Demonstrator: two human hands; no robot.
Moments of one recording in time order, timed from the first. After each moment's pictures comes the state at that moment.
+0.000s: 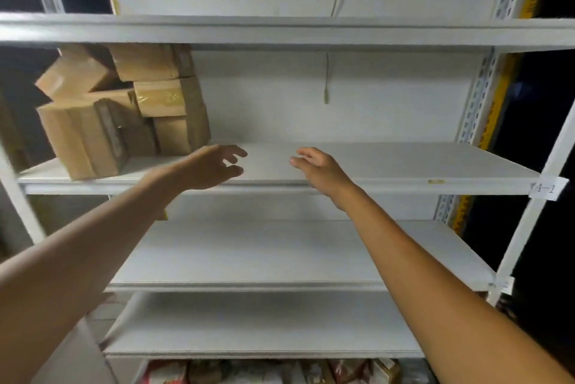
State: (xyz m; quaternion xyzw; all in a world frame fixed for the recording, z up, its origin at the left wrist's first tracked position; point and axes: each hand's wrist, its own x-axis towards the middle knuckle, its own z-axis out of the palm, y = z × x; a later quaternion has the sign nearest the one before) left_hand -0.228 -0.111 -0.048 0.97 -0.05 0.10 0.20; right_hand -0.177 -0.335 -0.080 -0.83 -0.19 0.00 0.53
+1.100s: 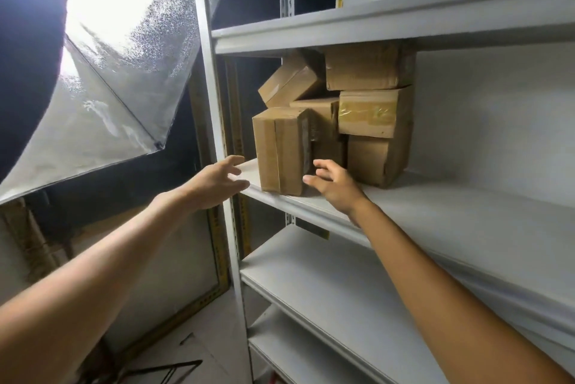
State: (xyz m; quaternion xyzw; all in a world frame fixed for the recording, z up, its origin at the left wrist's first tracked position) left_hand -0.254 0.204 -0.068 0.90 0.30 0.20 0.25; right_hand -0.069 0.053 -0.096 -0.71 -0.42 0.16 0.54
